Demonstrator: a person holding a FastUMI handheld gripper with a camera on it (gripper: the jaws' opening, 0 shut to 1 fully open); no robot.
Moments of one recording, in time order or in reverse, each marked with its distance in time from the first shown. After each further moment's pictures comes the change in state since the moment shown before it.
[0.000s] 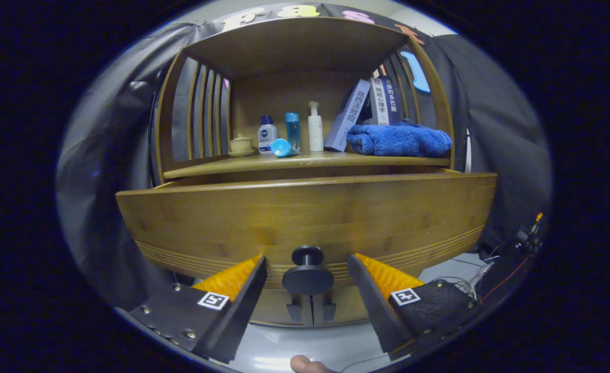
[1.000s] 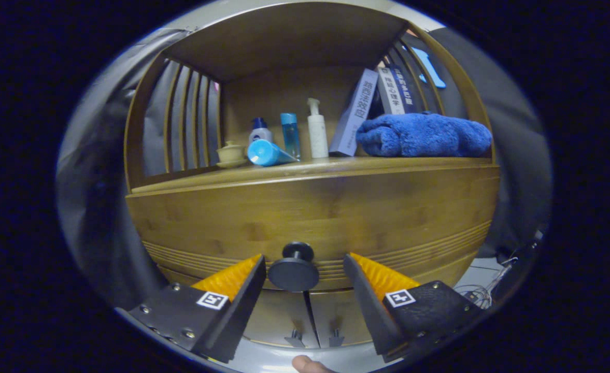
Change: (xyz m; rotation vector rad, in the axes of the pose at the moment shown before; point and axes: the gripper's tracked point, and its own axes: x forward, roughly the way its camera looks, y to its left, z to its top) arm 0.100 -0.003 0.023 0.045 -0.062 0.041
